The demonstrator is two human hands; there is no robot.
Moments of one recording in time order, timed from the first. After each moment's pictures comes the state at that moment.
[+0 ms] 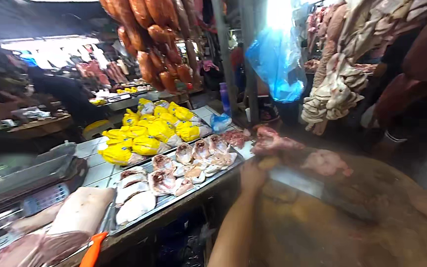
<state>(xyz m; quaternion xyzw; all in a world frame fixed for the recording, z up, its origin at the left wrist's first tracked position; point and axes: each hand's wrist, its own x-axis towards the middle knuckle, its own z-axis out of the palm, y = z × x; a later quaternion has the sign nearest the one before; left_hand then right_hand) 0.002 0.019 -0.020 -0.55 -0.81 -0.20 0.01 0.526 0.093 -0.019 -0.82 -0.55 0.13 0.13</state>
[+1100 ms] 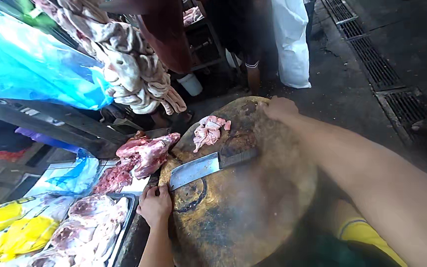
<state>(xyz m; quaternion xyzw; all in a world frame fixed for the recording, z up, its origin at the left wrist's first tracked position) 0.000 0.023 -0.026 -0.58 -0.80 -0.18 0.03 0.519 0.084 -0.006 -0.83 -0.49 0.21 0.18</state>
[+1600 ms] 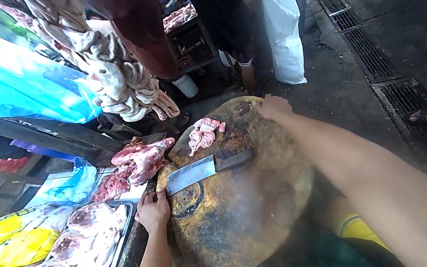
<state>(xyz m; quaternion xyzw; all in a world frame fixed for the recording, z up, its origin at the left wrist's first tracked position) 0.002 0.025 -0.026 -0.57 -0.80 -0.18 0.04 0.520 0.085 -0.006 -0.83 -0.49 0.20 0.18</state>
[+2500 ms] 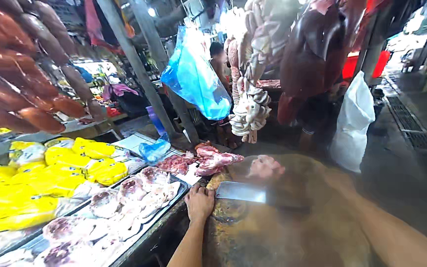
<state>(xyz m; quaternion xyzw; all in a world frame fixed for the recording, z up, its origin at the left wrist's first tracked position) -0.007 0.022 -0.029 -0.57 -0.80 -0.20 0.03 0.519 0.092 -0.012 -0.84 -0.51 0.16 0.13</state>
